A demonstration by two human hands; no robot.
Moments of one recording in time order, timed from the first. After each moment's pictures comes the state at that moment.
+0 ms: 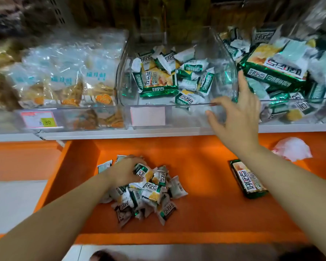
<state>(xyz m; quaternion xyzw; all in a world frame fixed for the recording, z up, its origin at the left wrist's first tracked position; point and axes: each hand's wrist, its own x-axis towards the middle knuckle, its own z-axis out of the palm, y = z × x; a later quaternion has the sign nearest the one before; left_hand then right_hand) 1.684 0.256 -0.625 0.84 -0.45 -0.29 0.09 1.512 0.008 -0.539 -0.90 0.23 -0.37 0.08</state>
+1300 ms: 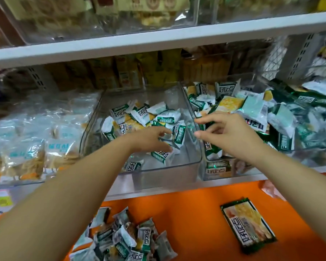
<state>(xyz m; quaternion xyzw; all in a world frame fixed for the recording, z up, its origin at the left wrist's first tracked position) 1.717 0.045 -0.468 0.81 -0.50 -0.27 0.12 1.515 -0.073 -0.450 -0.87 0.18 -0.23 0.40</state>
